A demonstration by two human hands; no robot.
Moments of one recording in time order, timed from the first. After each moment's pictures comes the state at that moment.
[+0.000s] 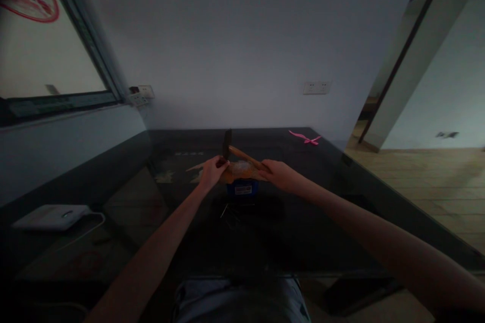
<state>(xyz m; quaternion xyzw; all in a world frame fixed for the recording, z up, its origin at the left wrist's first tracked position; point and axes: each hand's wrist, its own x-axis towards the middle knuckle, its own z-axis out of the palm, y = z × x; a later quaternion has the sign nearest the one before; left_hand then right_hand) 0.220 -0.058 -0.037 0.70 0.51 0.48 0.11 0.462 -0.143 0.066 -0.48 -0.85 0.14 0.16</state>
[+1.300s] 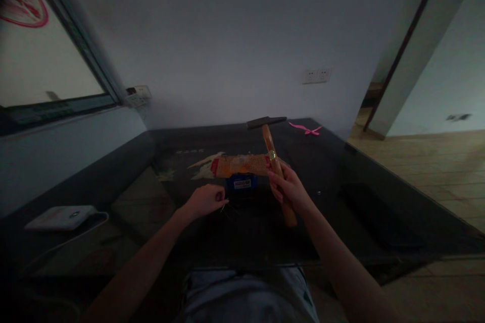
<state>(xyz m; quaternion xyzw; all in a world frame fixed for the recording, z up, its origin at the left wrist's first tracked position) 0.205 -0.153 -0.045 0.84 0.52 0.14 0.08 0.469 -0.180 -0.002 -0.32 -0.56 0.55 0.53</state>
